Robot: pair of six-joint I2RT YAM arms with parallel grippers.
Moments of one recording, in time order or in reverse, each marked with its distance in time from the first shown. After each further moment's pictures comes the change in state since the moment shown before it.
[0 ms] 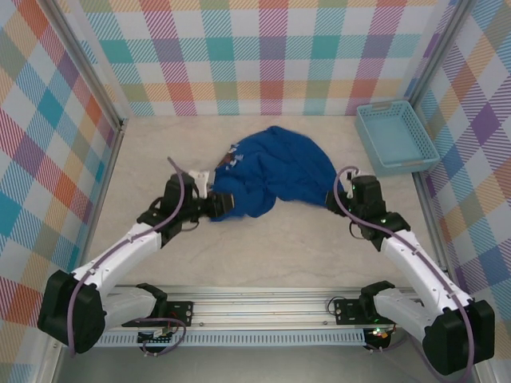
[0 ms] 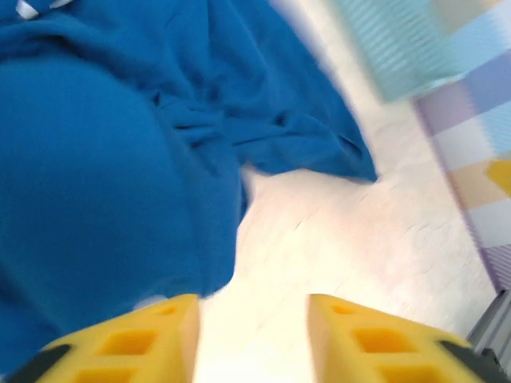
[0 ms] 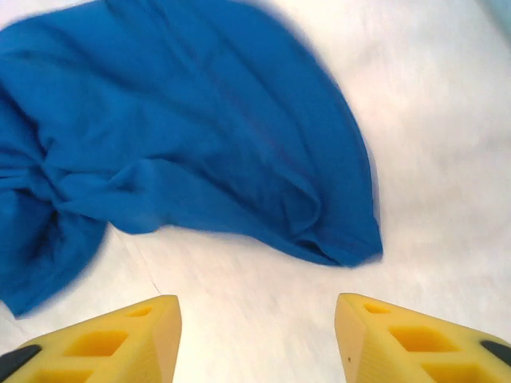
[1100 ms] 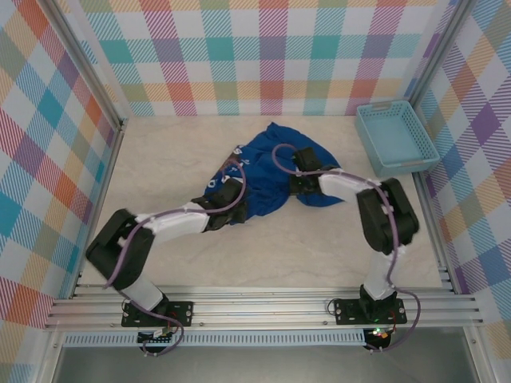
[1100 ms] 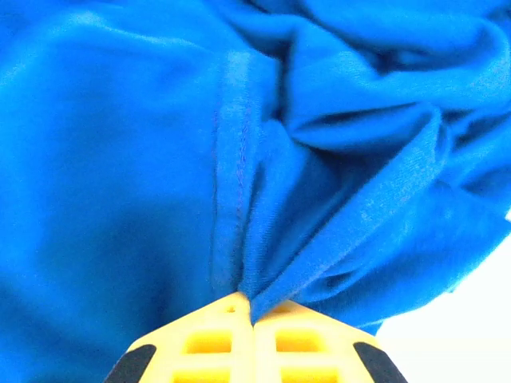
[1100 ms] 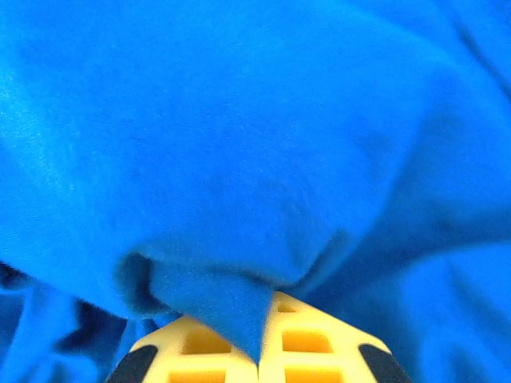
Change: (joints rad) left arm -0.255 0.445 0.213 -0.048 -0.573 0.114; right arm 0.122 0.863 0.494 0.087 0.010 -0.075
